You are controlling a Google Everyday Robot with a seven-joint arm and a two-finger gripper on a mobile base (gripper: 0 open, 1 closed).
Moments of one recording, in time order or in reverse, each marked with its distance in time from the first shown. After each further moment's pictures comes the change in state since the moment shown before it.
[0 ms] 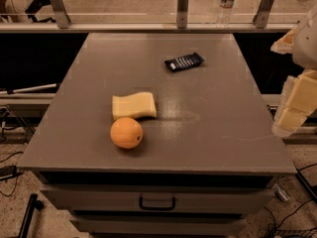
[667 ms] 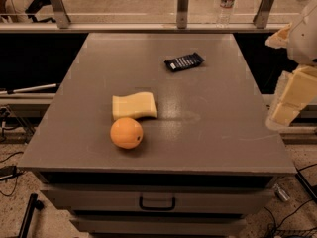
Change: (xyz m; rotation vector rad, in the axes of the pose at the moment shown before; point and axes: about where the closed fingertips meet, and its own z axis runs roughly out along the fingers) arm -0.010 -0.012 0.003 0.027 -0.040 -0.030
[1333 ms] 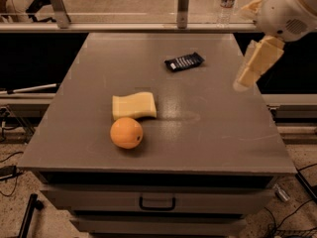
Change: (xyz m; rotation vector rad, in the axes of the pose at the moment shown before) arm -0.050 -0.076 0.019 0.086 -0.213 -0.081
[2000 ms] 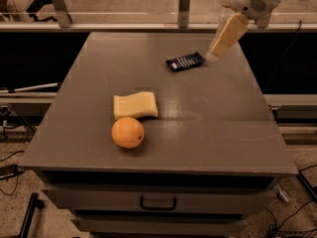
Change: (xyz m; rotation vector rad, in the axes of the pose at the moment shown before) arm -0.037 -0.081 0.050 -0.011 -0.133 0.039
